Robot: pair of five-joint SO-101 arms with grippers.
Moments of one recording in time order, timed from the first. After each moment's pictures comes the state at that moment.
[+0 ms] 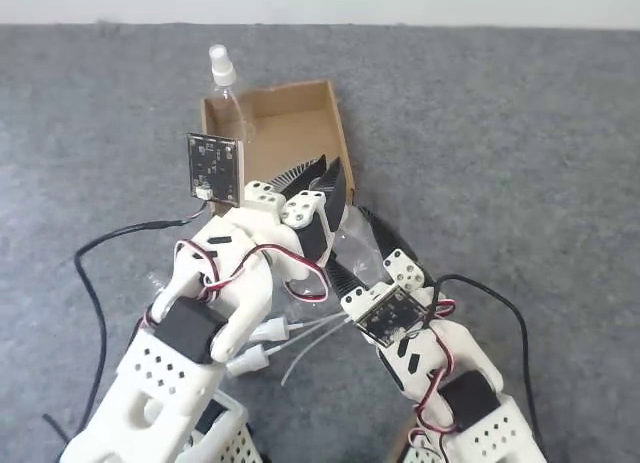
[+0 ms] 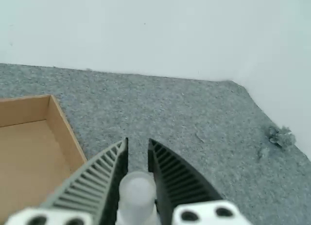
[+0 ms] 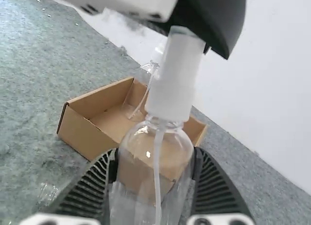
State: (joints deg) left arm 25.6 -57.9 53.9 35.5 27.1; right arm -35.6 -103.0 95.2 25.4 23.1
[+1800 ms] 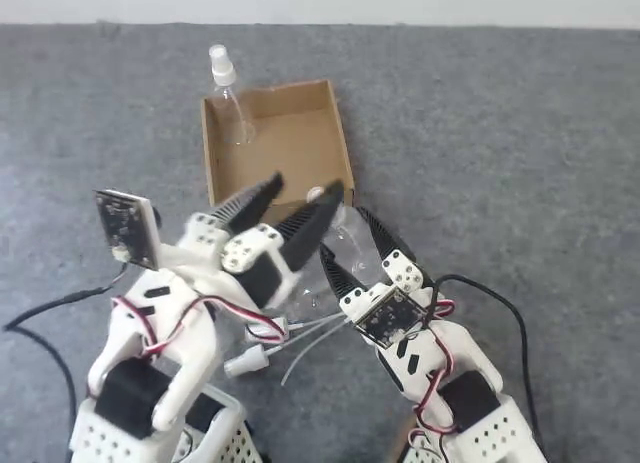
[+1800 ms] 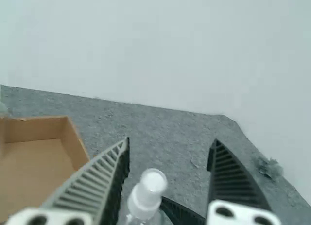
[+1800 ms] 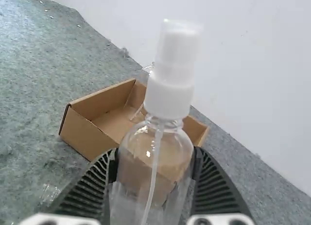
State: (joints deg) left arm 20.1 -79.1 53.1 49.5 28.6; right arm -36.0 -103.0 95.2 25.4 23.1
